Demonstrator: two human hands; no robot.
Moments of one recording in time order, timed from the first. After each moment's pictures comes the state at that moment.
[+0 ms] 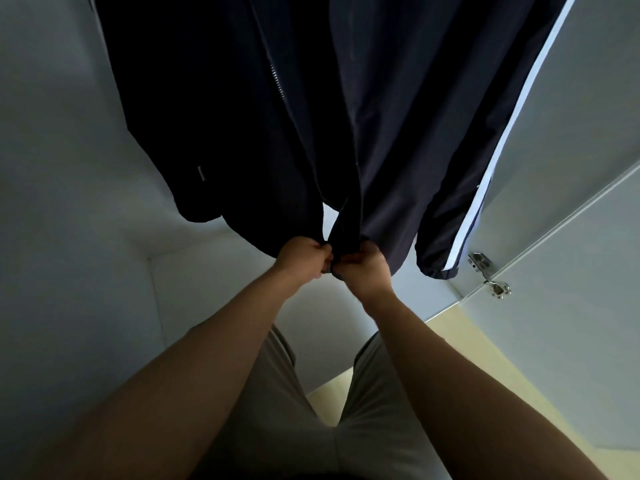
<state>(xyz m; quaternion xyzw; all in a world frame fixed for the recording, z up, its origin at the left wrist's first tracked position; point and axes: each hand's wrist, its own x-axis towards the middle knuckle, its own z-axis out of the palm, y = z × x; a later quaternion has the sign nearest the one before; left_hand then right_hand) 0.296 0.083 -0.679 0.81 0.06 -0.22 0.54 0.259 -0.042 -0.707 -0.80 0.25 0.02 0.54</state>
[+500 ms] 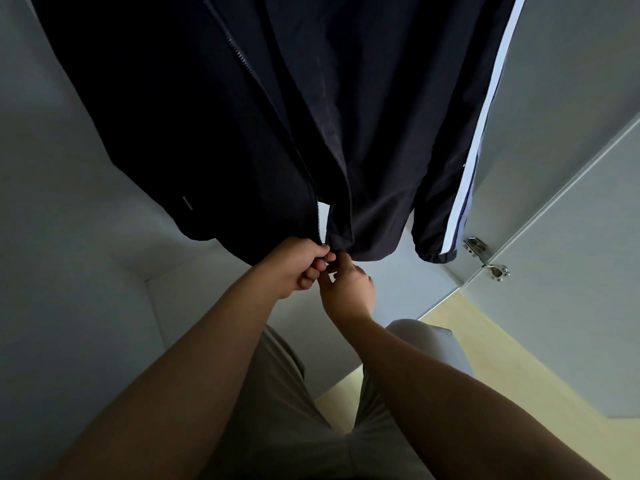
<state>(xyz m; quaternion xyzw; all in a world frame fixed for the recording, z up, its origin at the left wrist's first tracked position) 0.303 0.086 -0.651 0.72 0.11 -0.38 0.57 0.242 -0.010 -0.740 -0.91 0.18 -0.10 0.35</state>
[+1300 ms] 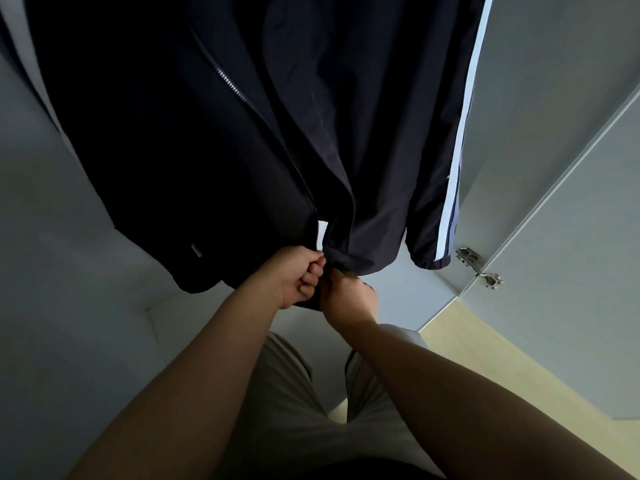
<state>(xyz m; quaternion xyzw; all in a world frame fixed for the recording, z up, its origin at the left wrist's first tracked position) 0.310 0.075 -0.613 0.66 0.13 -0.41 0.62 0.256 -0.026 -0.722 -0.96 0.14 -0.06 0.23</state>
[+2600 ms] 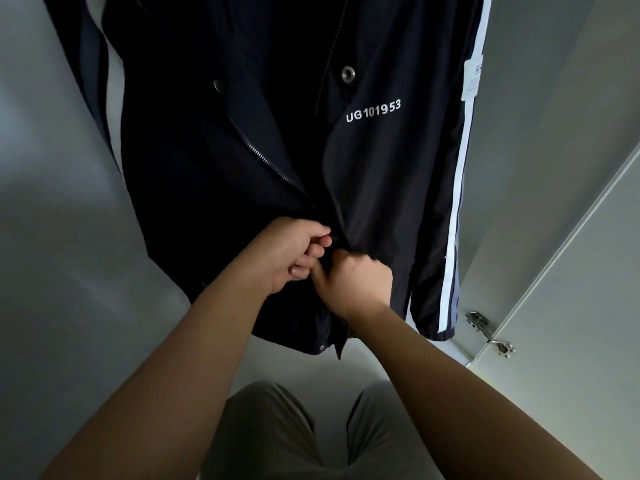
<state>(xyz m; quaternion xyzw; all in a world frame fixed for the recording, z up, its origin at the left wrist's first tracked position) 0.332 0.077 -0.474 0.73 0.00 -0.26 0.64 0.304 -0.033 -0.574 -0.93 0.08 -0.35 0.14</state>
